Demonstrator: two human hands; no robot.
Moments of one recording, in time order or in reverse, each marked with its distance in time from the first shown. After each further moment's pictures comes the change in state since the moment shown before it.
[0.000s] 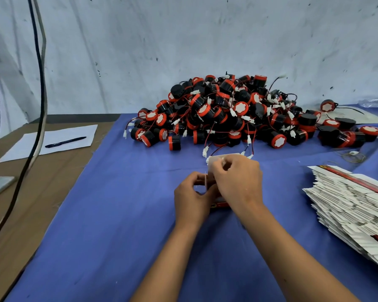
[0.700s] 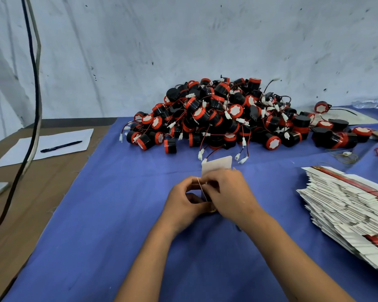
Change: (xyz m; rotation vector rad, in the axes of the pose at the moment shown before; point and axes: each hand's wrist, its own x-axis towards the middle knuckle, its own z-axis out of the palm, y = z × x) left_hand 0.007 -0.003 -0.027 -0.124 -0.396 -0.049; right_hand -0.009 0.015 -0.008 -0.058 -0.372 -0.262
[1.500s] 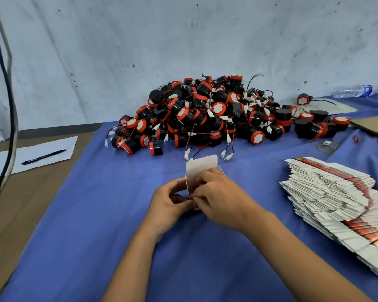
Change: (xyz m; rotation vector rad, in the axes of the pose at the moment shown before) left_hand 0.000 0.000 -0.003 -0.035 -0.045 0.016; right_hand -0.018 0.023 -0.015 -0.213 -0.165 -0.310
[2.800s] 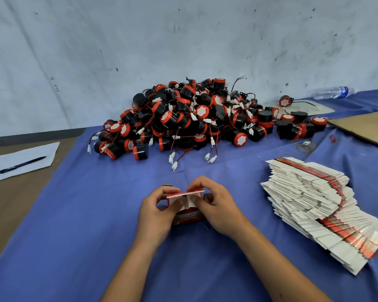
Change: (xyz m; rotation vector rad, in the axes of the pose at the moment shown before) left_hand -0.007 -0.004 0.034 0.025 0.288 -0.038; right_hand -0.025 0.034 0.027 0.798 0.261 0.248
